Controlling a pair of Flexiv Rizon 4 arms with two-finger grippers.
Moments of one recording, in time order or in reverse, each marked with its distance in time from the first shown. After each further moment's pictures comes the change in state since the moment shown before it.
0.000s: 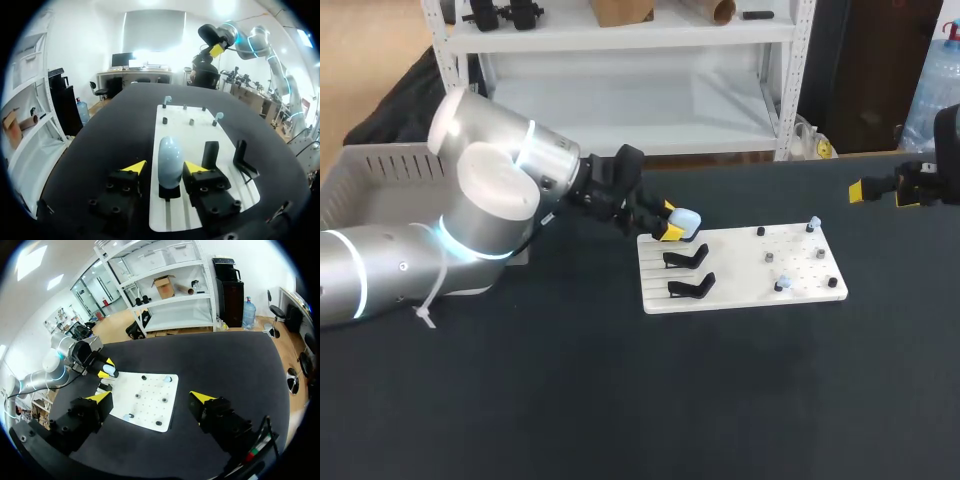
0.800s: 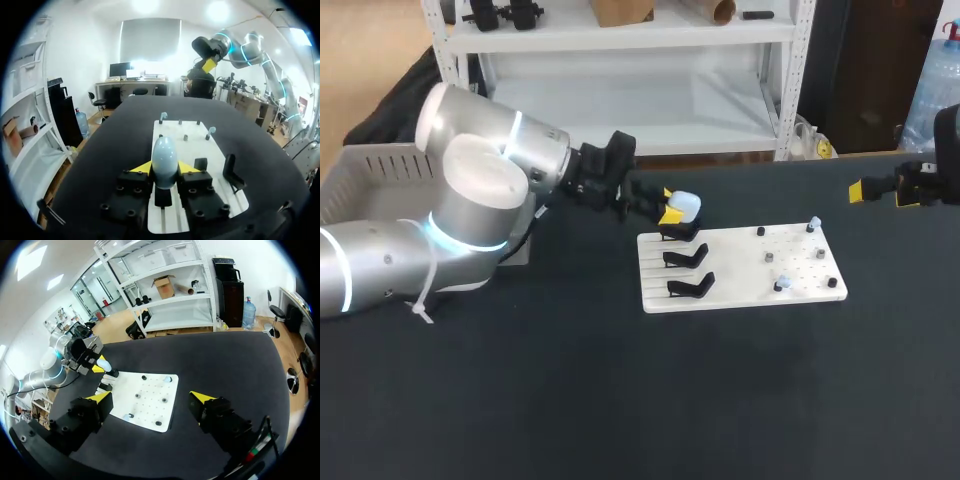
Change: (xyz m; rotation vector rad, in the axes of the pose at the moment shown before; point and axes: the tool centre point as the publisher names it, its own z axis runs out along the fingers) left arm -0.033 -0.007 -0.020 0.012 -0.099 0.039; right arm 0.000 0.000 0.000 0.000 0.000 0.000
